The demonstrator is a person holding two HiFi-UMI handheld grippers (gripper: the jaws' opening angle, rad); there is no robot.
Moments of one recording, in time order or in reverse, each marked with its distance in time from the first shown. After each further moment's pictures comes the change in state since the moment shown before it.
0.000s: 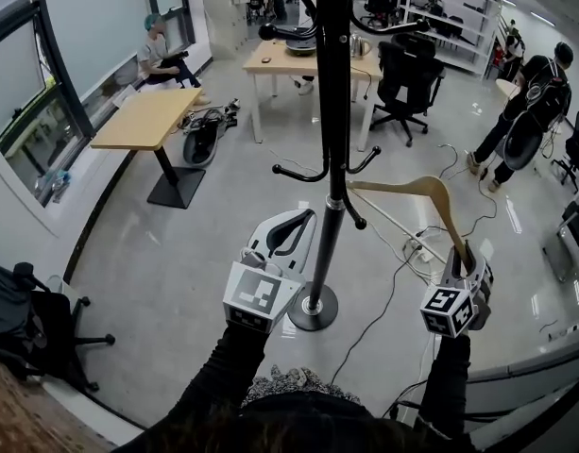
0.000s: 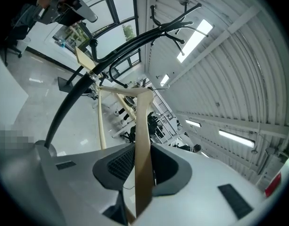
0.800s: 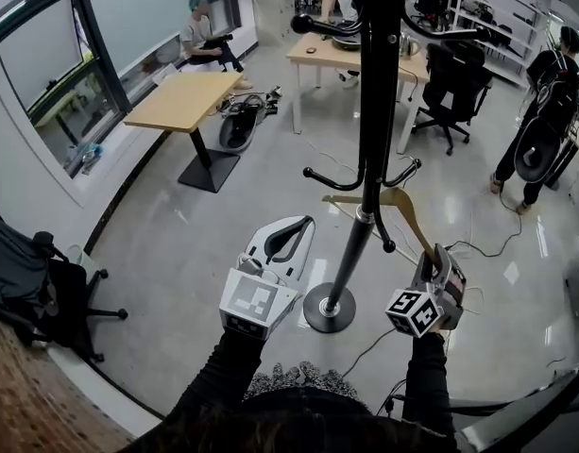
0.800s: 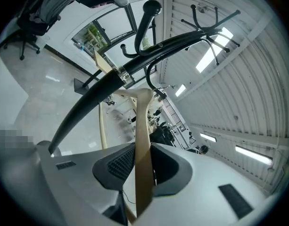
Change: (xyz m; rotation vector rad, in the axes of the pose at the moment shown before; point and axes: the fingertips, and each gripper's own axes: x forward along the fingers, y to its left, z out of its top) left arm -0.012 0.048 -0.031 0.004 0.079 0.148; right arm 0.068 0.131 0.065 -0.112 -0.122 0.132
